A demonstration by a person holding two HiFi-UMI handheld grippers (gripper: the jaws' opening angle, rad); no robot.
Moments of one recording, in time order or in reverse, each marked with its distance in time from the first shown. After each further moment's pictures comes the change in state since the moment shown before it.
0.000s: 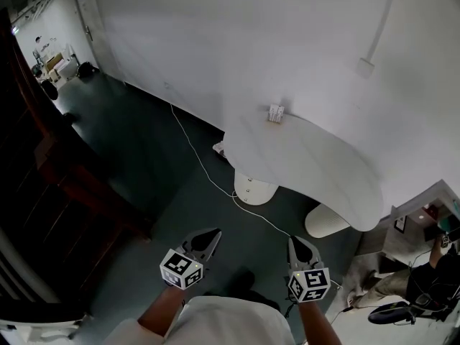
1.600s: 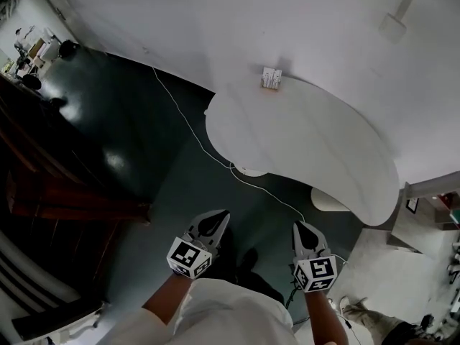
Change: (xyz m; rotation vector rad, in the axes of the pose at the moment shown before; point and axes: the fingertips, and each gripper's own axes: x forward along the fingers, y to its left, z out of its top) left arm 0.207 0.072 -0.016 0.003 0.102 -0.032; right arm 0.144 -0.135 -0.030 0.076 0.170 -0.005
